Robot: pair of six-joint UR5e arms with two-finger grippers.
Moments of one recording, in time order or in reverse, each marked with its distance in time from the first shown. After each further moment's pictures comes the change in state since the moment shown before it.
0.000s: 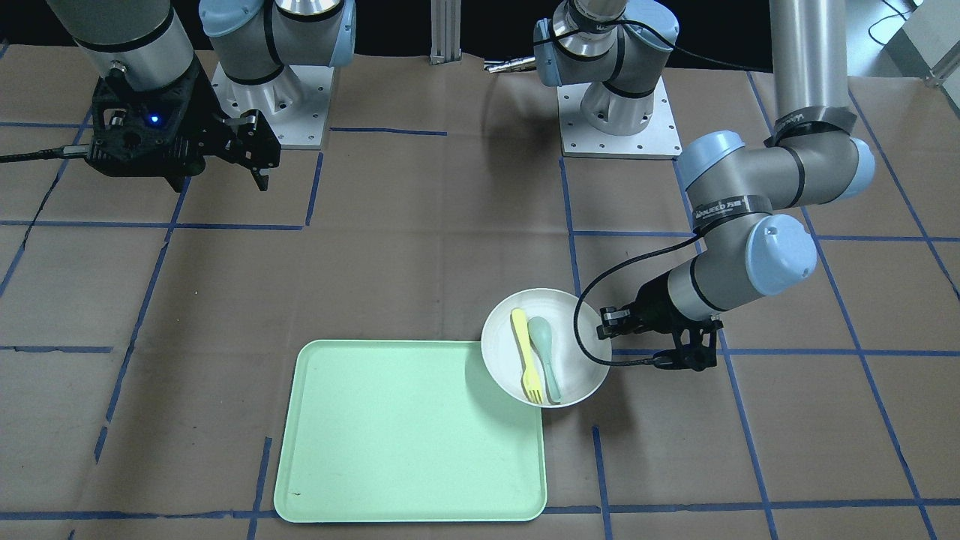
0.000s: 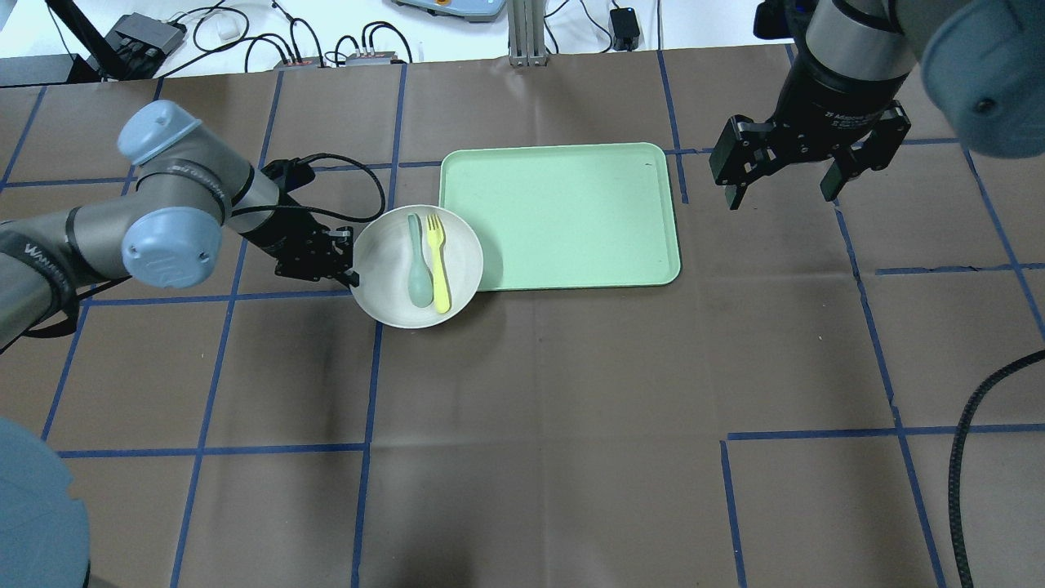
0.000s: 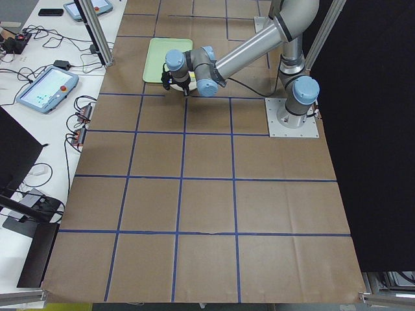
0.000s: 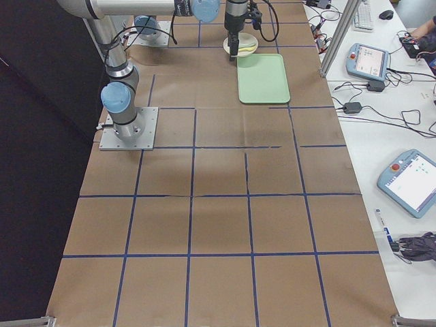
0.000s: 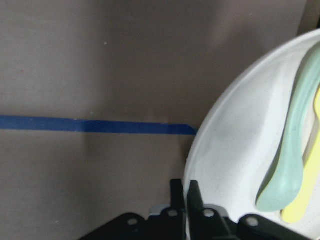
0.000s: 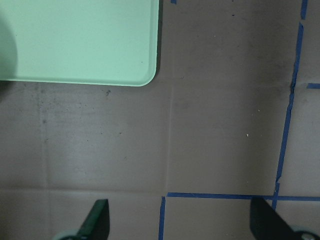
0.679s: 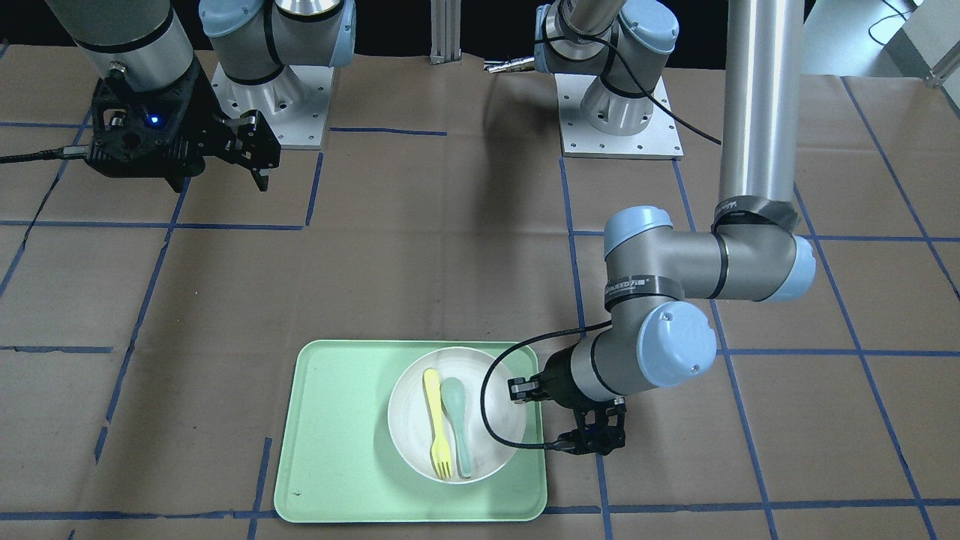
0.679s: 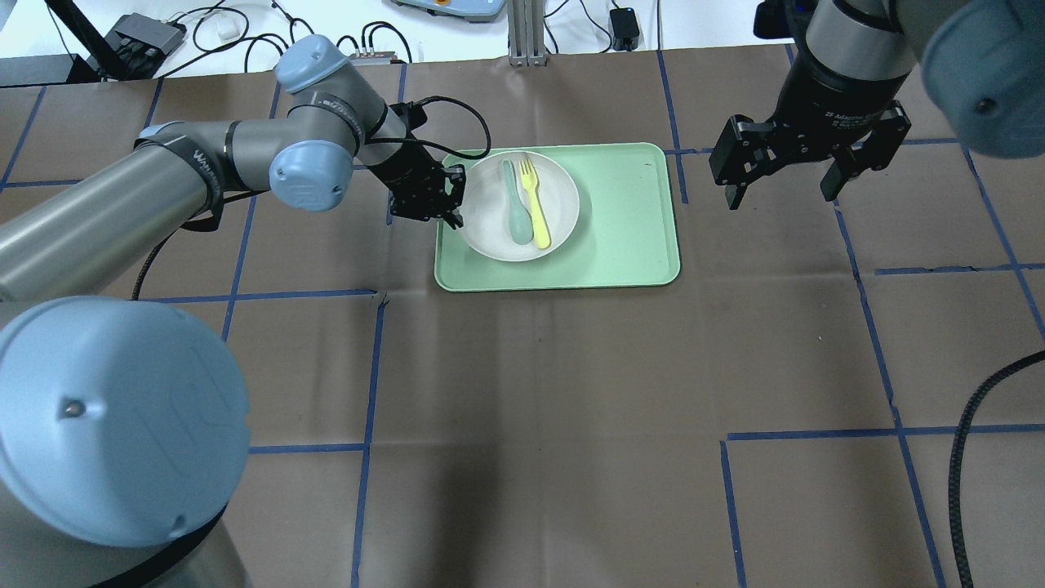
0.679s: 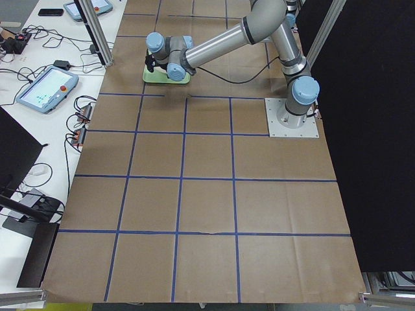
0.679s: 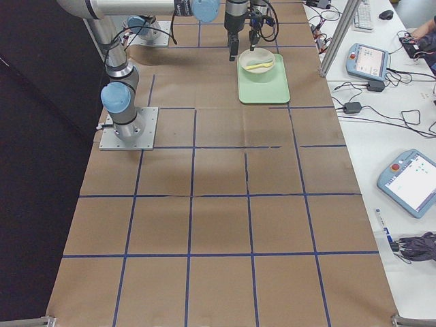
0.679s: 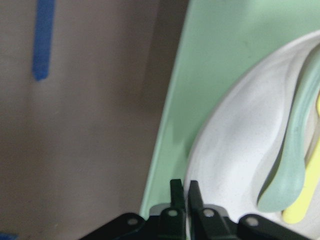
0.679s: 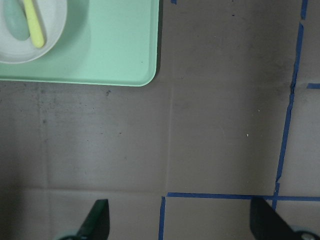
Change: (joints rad) left arm -0.206 -0.270 0.355 -0.005 -0.069 -0.242; right arm 0.000 0.000 0.000 0.000 0.000 -0.001
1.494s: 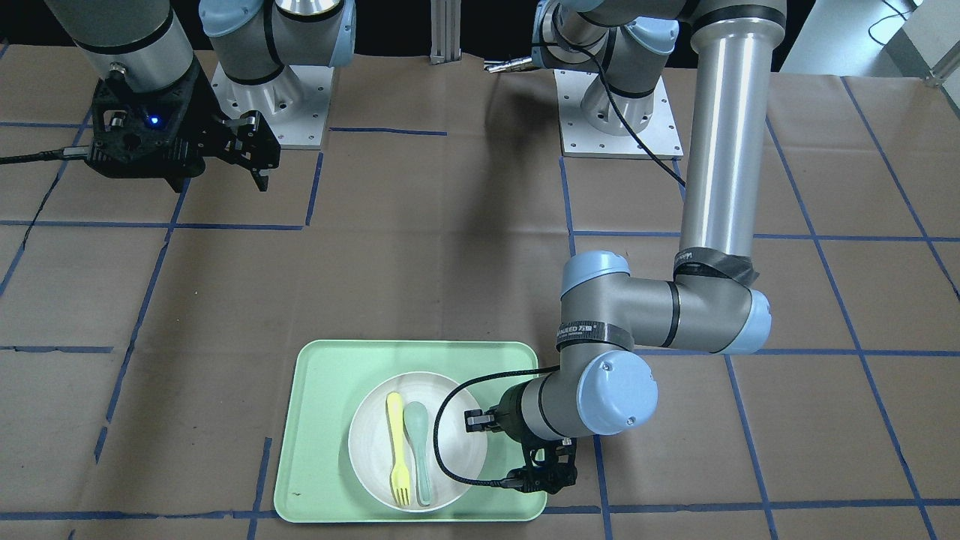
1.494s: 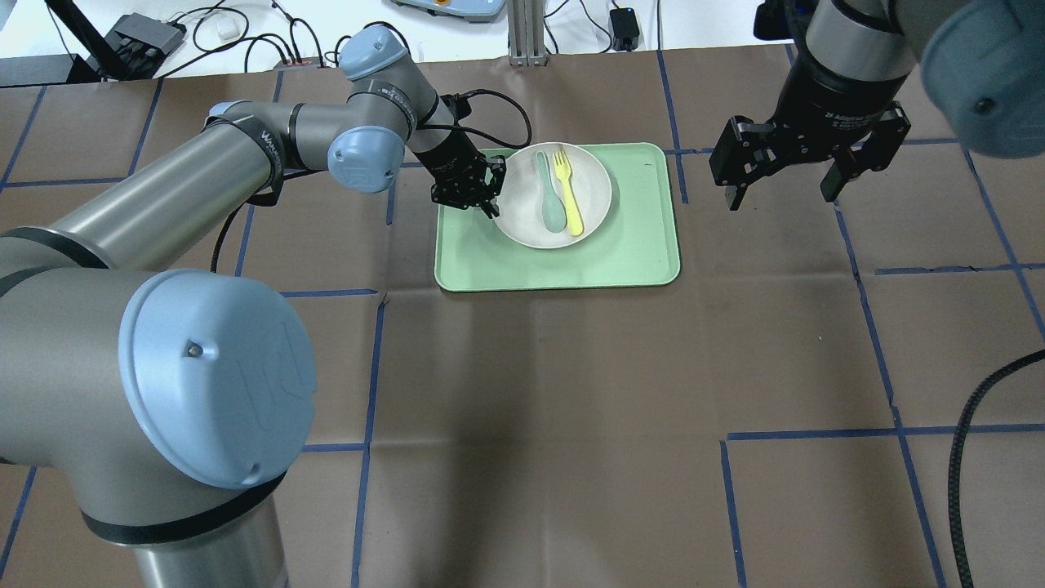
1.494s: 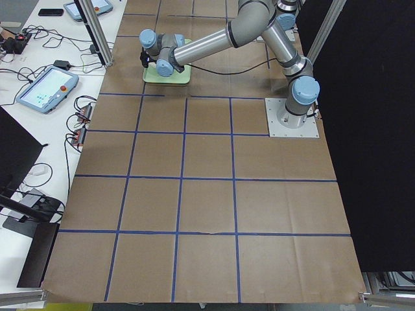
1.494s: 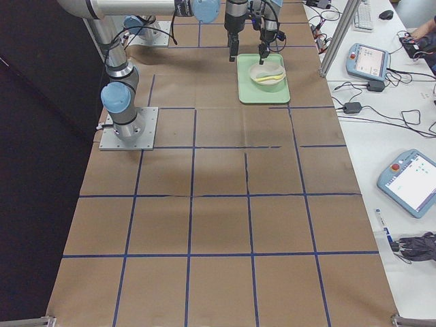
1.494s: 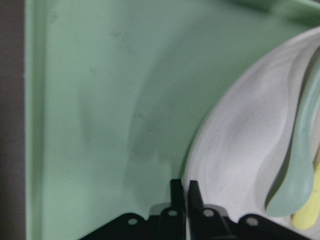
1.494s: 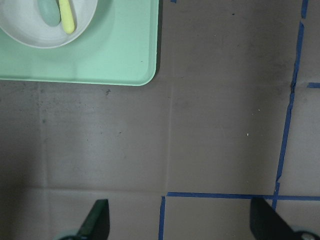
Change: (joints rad) left arm -0.049 -0.093 0.109 -0.026 0.004 -0.015; right arm -0.001 0.001 0.000 0.002 0.000 0.000
